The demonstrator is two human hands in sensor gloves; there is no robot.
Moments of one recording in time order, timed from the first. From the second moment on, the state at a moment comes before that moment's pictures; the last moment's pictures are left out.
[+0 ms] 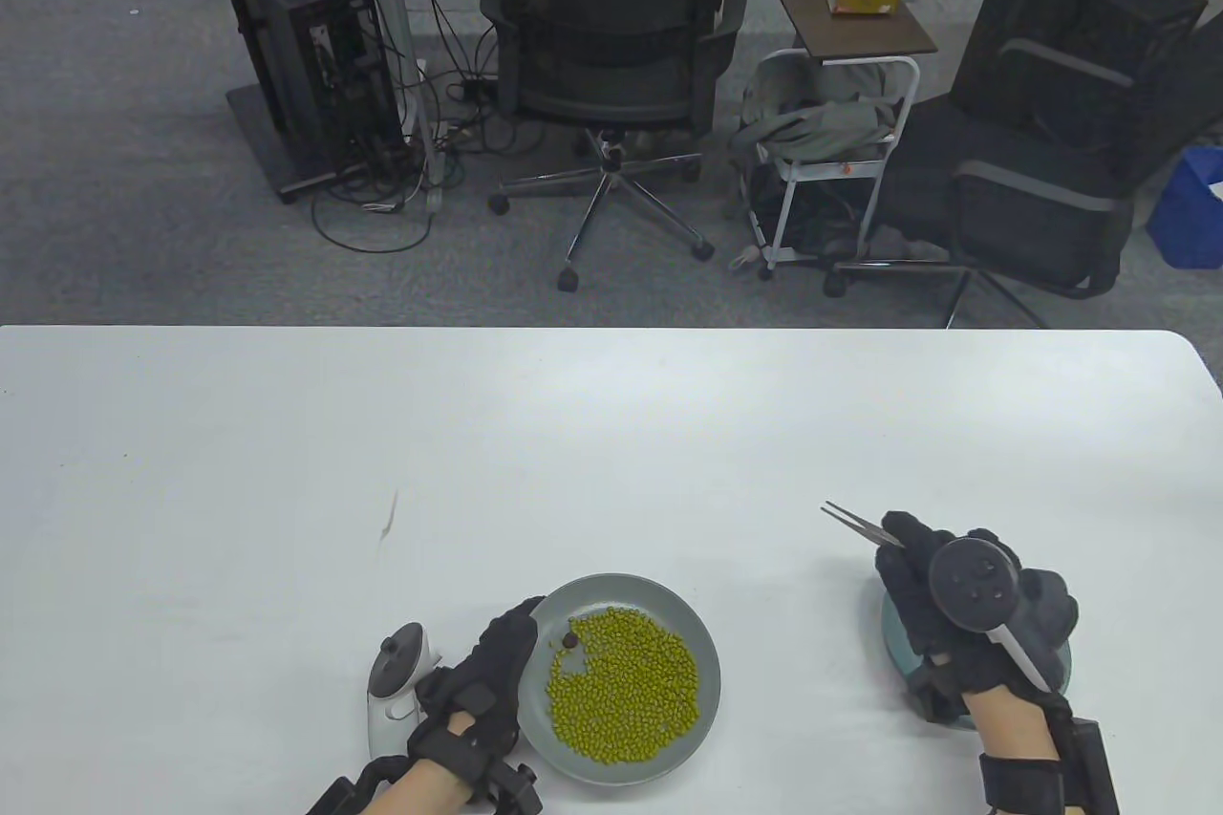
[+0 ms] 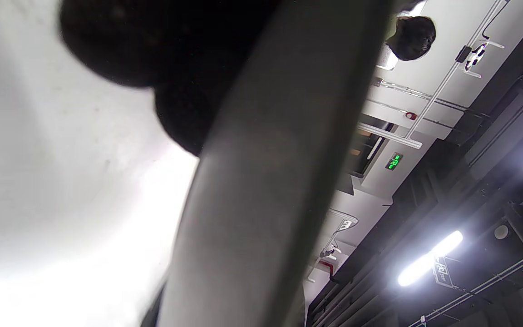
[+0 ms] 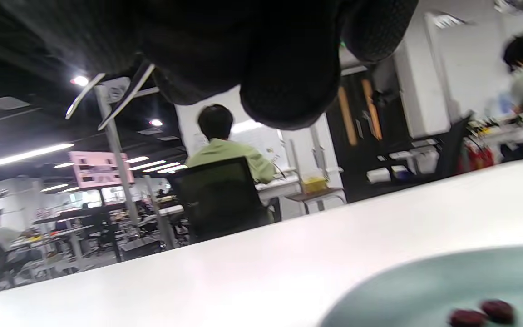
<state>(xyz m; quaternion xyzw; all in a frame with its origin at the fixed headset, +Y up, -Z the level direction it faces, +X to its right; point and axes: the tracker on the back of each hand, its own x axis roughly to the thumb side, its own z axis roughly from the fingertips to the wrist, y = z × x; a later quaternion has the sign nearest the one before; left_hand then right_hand) -0.167 -0.814 -0.287 -0.21 -0.07 0.78 0.59 0.267 -0.695 -0.330 -0.01 -0.16 0.98 0.13</state>
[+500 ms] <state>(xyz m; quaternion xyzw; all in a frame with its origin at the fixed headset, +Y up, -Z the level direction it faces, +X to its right) -0.157 -0.816 -0.286 -0.23 -0.08 0.77 0.59 0.137 -0.694 -0.284 0.20 -0.18 0.96 0.08</state>
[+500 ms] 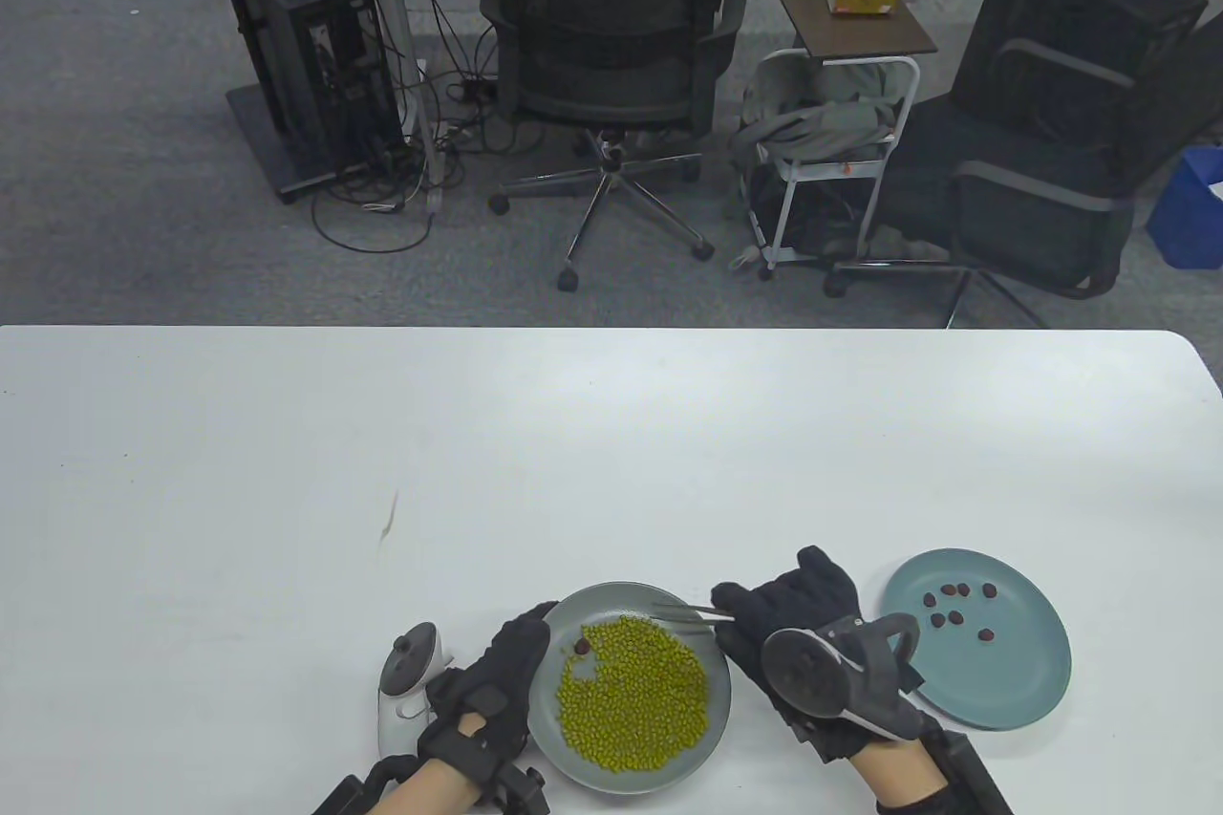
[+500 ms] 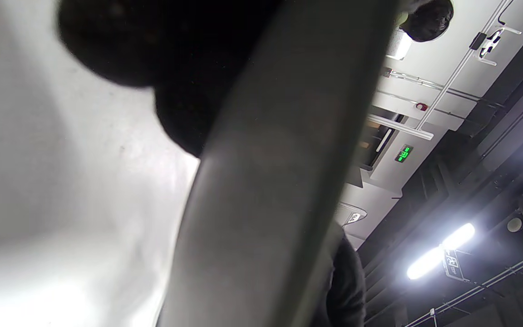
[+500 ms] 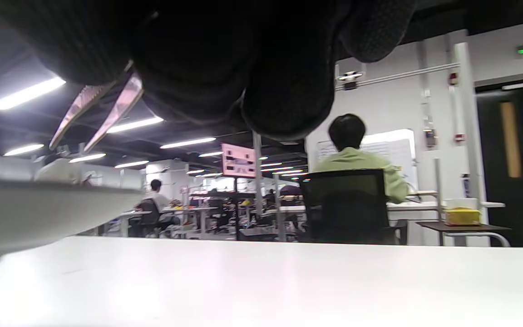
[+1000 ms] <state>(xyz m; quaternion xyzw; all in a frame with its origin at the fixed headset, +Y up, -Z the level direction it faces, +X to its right) -0.150 -0.815 -0.283 -0.24 -0.09 0.76 0.60 0.091 -0.703 -0.268 0.25 -0.19 0.95 0.02</state>
